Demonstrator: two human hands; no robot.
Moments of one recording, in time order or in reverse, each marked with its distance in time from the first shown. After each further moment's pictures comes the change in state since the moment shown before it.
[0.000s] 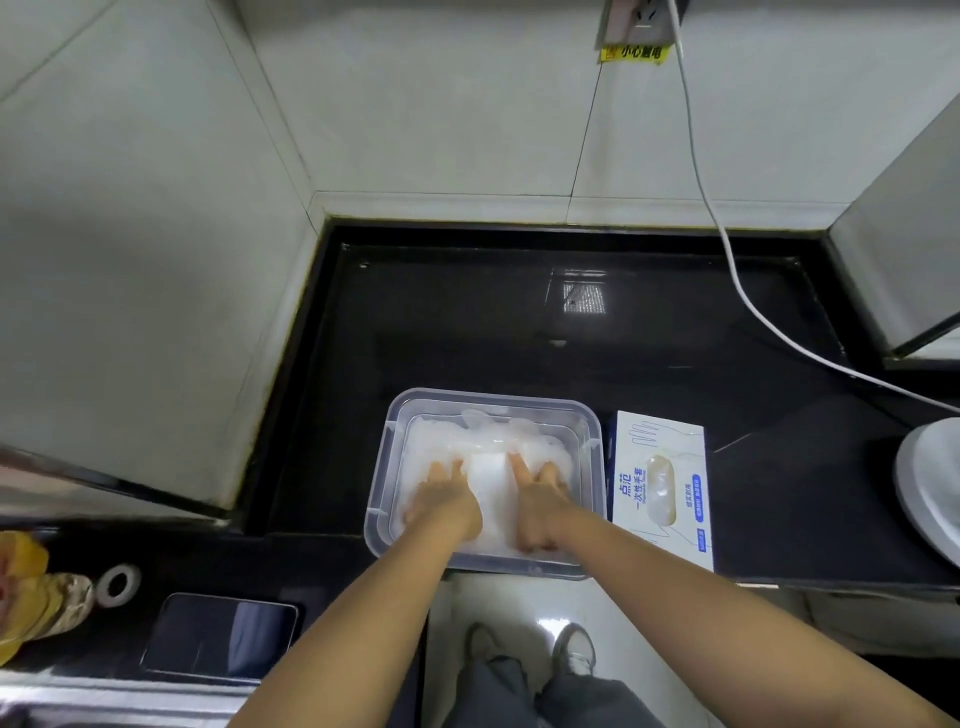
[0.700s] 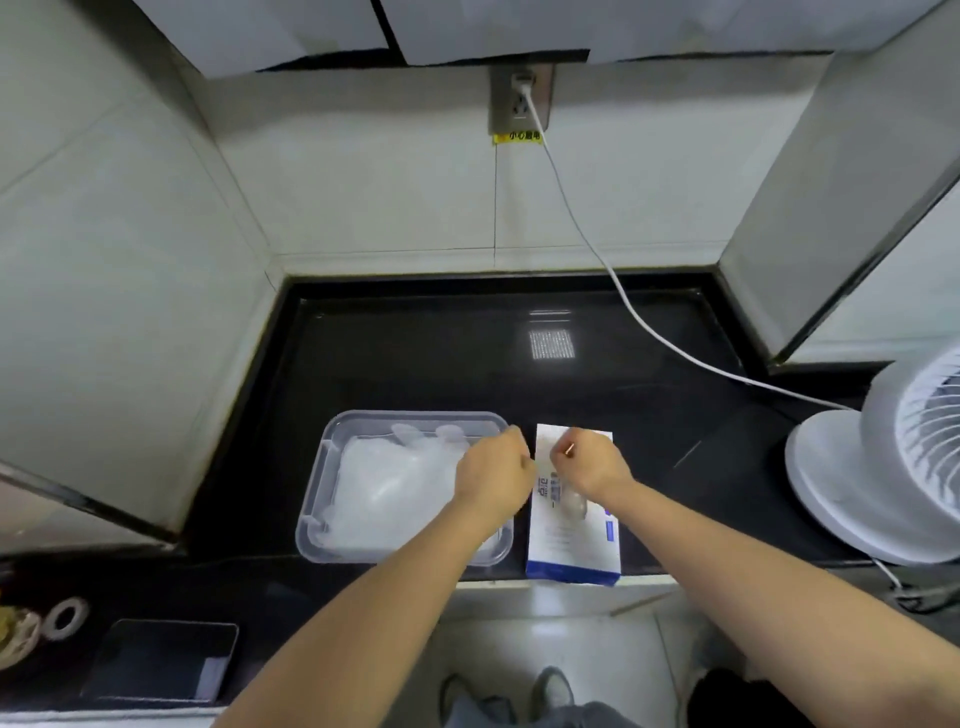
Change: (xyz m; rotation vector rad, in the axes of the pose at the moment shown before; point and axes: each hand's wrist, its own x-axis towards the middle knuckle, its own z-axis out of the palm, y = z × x) left_hand -0.098 0.132 -0.017 -0.143 0.502 0.427; right_hand -0.061 0.104 -0.087 0.228 0.562 -0.025
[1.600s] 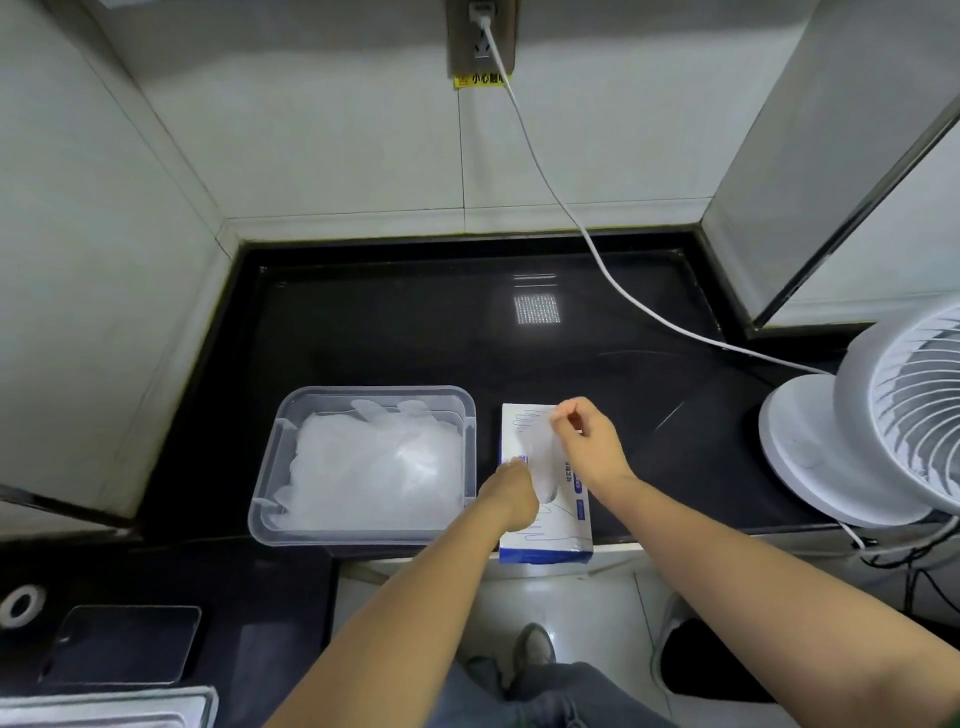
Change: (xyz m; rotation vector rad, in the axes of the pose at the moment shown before) left_hand 0.009 0.021 0.077 -0.138 -0.459 -0.094; right_hand 0.001 0.055 0.007 0.633 0.150 -0.065
